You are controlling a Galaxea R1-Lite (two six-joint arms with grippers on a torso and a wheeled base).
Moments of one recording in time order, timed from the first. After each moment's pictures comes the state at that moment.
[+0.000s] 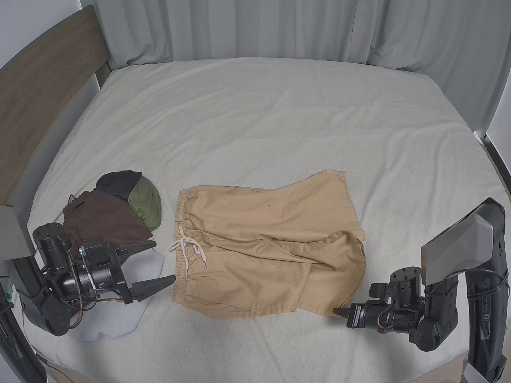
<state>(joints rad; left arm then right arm) -0.01 2.00 -0.21 -1.55 -0.95 0.13 0.40 2.43 -0.24 -1.55 0.30 0.53</state>
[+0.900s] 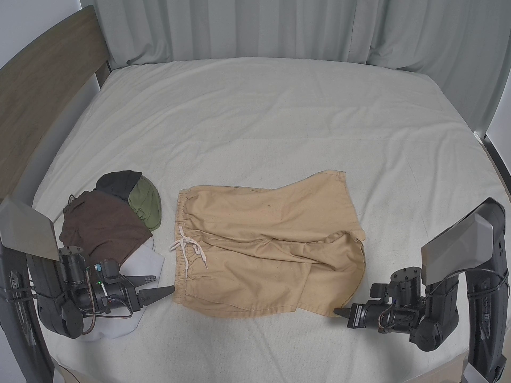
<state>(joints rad) 0.06 2.28 -0.23 -1.55 -0.87 -0.11 0.39 2.43 -0.23 -1.55 0.29 0.52</state>
